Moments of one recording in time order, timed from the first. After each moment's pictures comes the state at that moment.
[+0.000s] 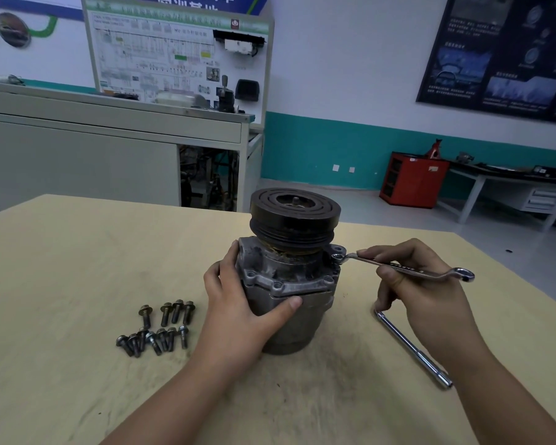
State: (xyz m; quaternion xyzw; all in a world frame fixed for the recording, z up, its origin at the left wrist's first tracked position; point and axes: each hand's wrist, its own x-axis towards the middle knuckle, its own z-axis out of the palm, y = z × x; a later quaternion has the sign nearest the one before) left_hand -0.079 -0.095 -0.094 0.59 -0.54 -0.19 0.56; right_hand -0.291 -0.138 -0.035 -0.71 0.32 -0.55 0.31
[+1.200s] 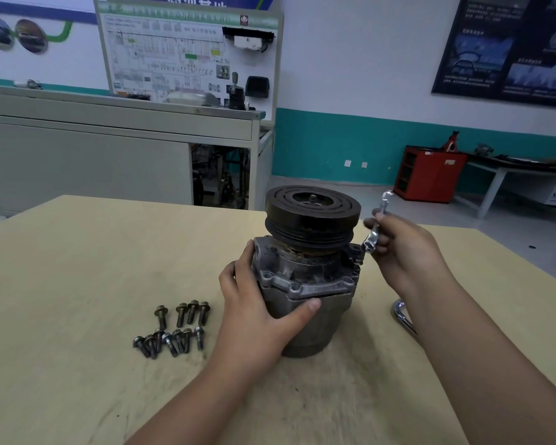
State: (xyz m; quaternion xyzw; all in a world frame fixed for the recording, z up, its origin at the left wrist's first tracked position) left_hand -0.079 -0.095 -0.093 0.59 -0.56 -0.18 0.55; right_hand -0.241 -0.208 -0.016 -0.40 0.35 -0.62 0.58
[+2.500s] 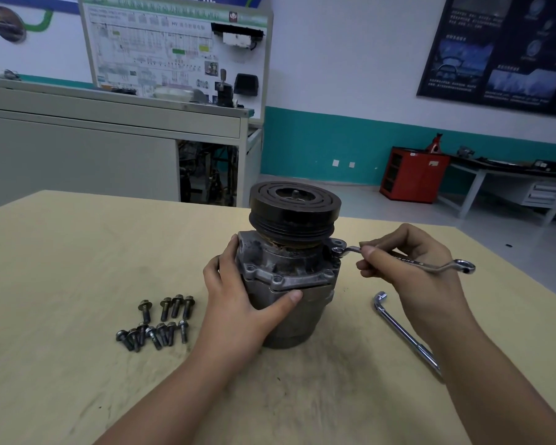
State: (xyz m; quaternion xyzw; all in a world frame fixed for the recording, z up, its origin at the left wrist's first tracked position) left_hand -0.080 -0.095 -0.093 0.59 -0.54 -0.20 0.57; right_hand -0.275 -0.145 -0.024 -0.61 0.36 -0.59 0.39
